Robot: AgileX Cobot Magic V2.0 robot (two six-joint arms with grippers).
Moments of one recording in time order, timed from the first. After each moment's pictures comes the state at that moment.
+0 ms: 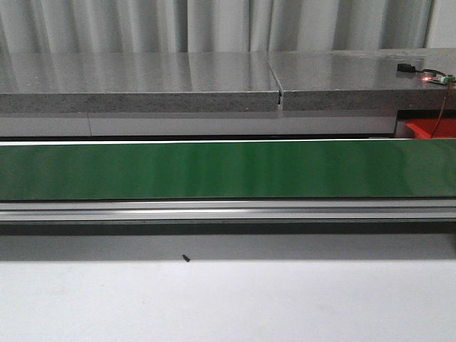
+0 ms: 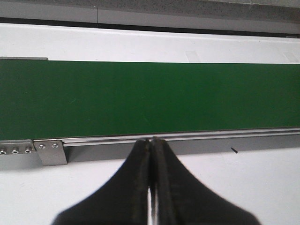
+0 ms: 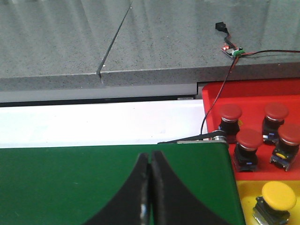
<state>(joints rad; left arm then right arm) -0.21 0.46 -0.56 -0.08 0.67 -0.09 -0.02 0.67 -0.53 0.26 0.20 -0.13</state>
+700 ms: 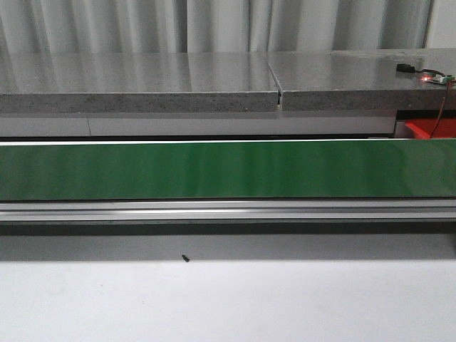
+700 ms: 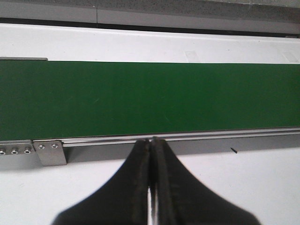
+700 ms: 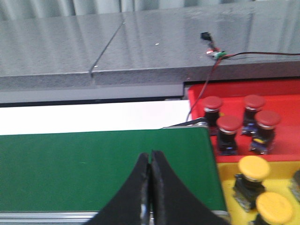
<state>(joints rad) -0.21 0.46 -0.56 -0.08 0.67 -0.09 -0.04 0.36 -0.28 0.17 0.15 -0.07</state>
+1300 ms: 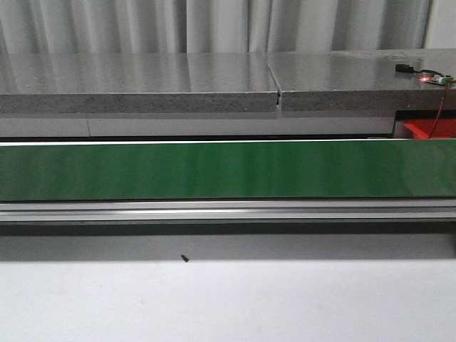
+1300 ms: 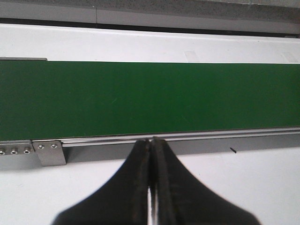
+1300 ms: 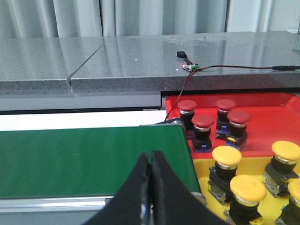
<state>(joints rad) -0.21 0.46 -0.56 -0.08 0.67 -0.09 -0.06 0.09 -0.02 -0.05 0.02 0.09</state>
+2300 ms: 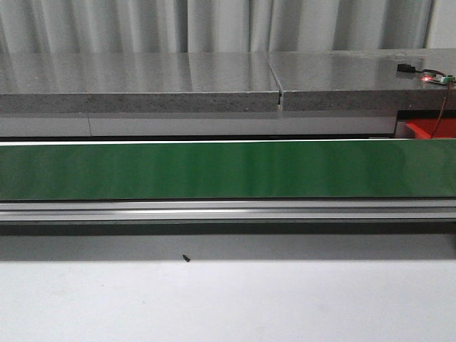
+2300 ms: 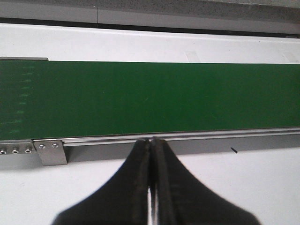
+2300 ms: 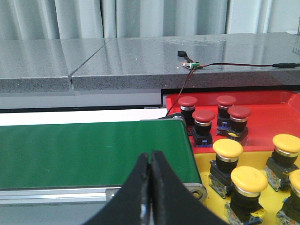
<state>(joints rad) -0.21 0.46 -0.56 -0.08 0.67 -0.09 -0.06 -0.01 0.03 -0.05 0.06 0.09</state>
